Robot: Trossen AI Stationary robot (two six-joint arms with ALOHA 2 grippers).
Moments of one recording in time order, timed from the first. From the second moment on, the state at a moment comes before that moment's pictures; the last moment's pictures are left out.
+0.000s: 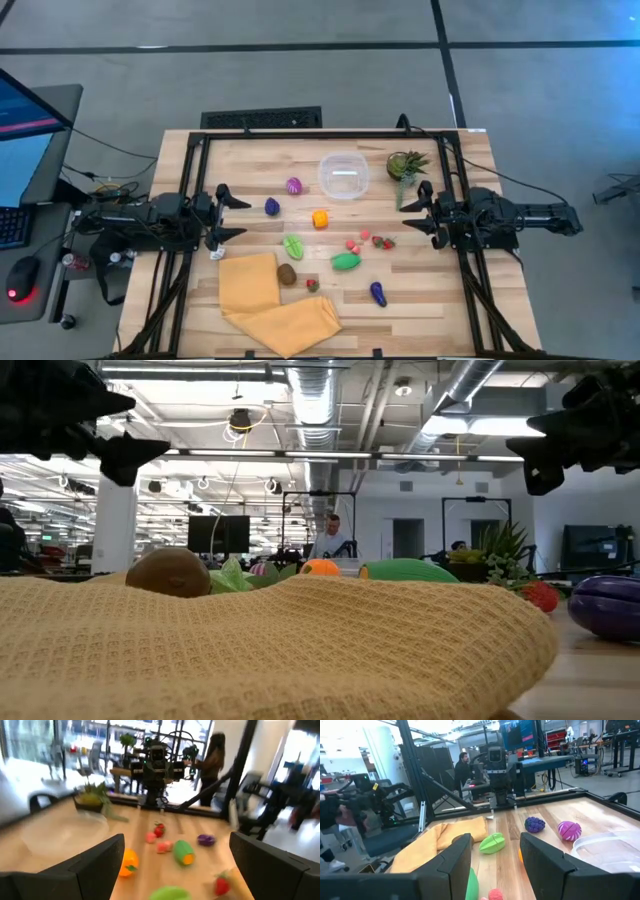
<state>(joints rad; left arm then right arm) -0.05 0.01 0.01 0.06 -0.02 -0.23 -0.01 0.01 0.01 0.04 -0.13 0.18</state>
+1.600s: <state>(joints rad) -0.05 0.03 0.11 0.40 -0.27 -0.66 -0.01 0.01 0.05 0.46 0.11 0.60</state>
